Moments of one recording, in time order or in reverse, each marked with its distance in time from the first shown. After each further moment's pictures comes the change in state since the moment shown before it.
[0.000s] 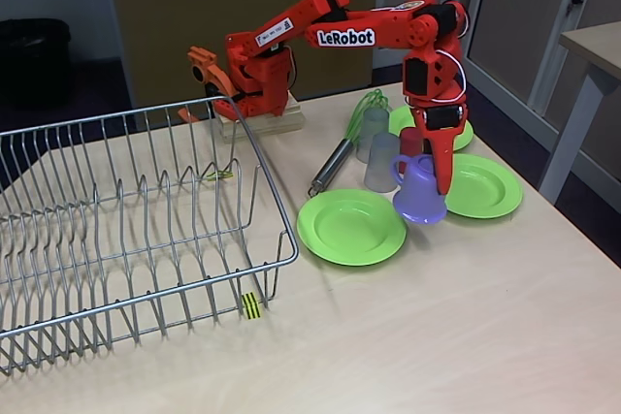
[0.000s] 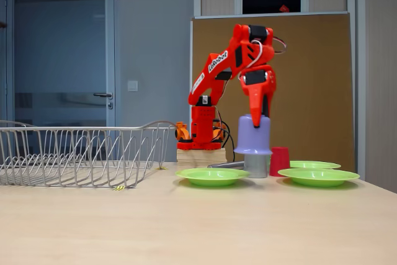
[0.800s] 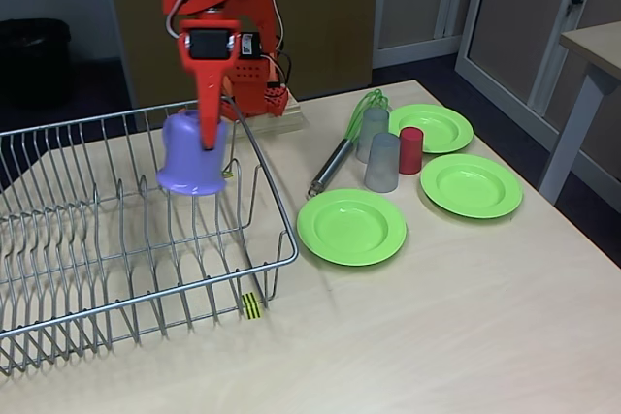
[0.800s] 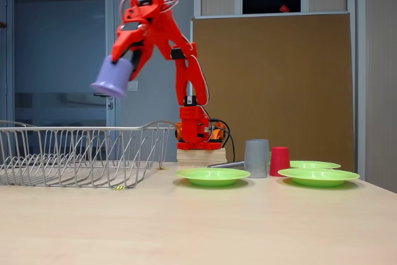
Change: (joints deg) arm 51.6 27.2 17.0 -0.3 -54.3
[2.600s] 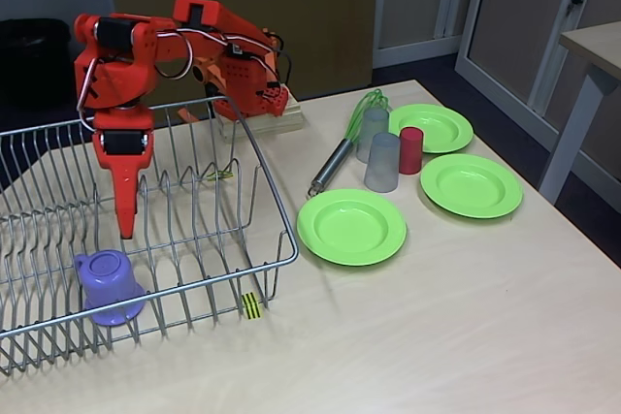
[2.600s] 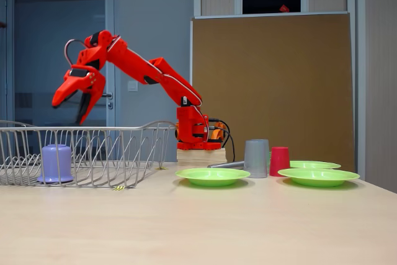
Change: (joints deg) arm 10.8 -28.9 -25.6 -0.2 -20.0
